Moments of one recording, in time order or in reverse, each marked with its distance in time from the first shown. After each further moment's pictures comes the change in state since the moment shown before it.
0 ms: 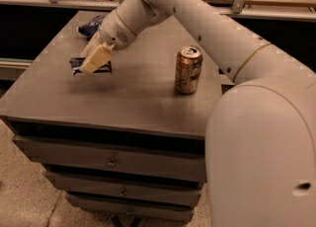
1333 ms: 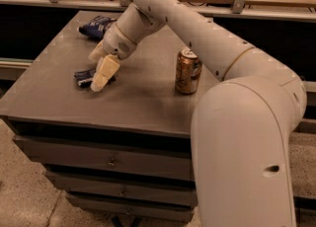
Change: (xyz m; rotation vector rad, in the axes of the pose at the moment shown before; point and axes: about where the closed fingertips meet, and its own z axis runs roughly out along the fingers) arm 0.043 -0.009 0.020 -0.052 0.077 0.011
